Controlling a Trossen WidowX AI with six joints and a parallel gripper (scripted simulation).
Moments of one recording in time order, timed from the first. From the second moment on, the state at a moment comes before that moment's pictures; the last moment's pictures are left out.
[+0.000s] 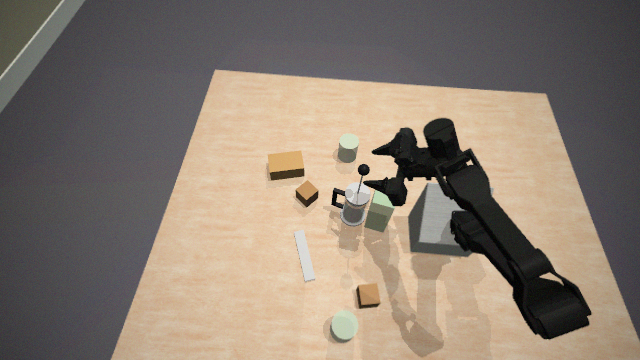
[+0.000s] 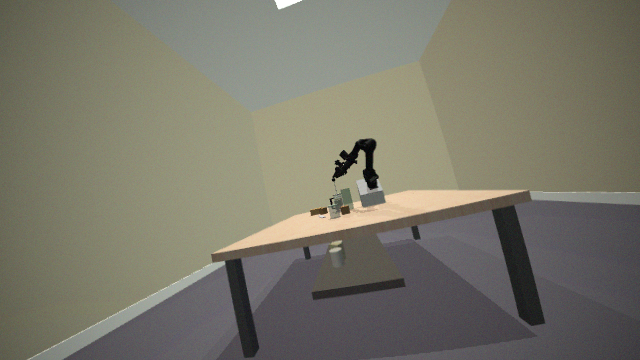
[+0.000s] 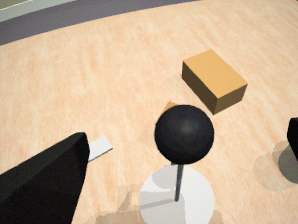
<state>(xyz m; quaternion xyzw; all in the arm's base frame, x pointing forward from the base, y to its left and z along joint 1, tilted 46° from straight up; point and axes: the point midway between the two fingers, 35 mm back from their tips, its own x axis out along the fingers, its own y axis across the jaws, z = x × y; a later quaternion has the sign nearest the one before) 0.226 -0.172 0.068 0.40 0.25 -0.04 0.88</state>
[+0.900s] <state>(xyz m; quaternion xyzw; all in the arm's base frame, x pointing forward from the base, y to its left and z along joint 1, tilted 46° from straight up) 0.242 -0.167 0.058 0.41 0.25 -0.04 0.88</state>
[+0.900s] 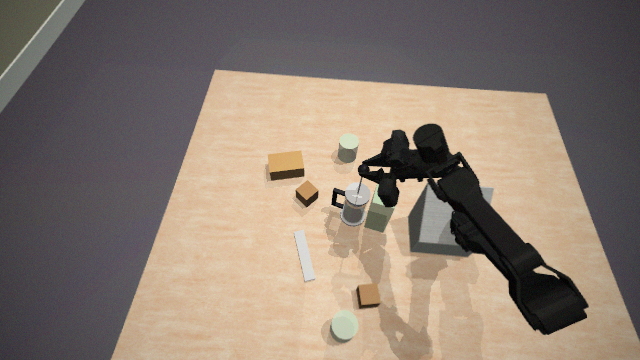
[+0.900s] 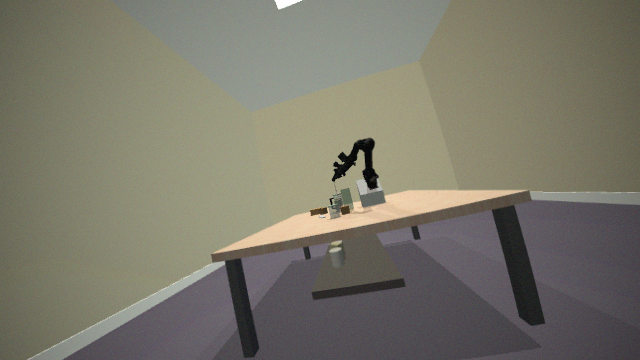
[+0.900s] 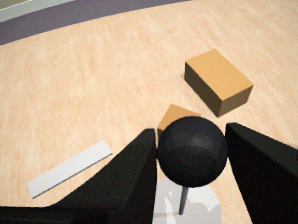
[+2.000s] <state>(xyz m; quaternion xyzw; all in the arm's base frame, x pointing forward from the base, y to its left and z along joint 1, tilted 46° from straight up) 0.255 -0.160 0.037 0.39 0.24 -0.05 0.89</state>
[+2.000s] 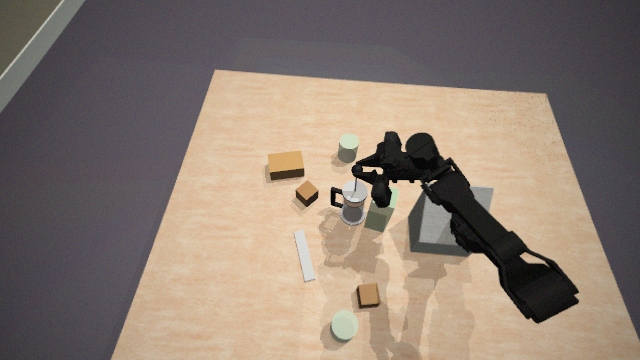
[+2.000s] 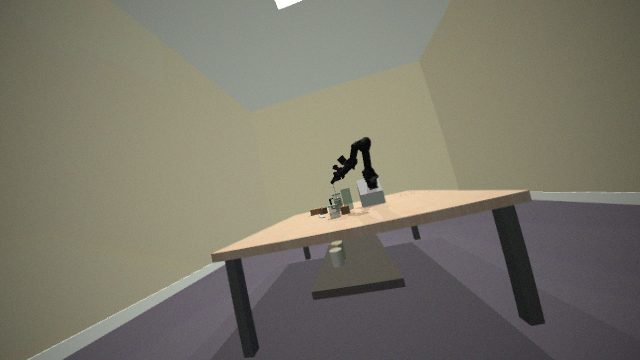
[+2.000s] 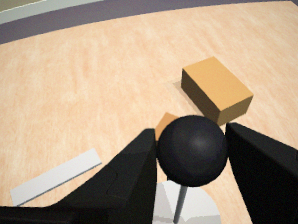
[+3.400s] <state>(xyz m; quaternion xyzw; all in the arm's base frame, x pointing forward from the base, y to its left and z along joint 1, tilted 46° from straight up) 0.277 -0.126 -0.011 0.39 0.24 -0.05 0.89</state>
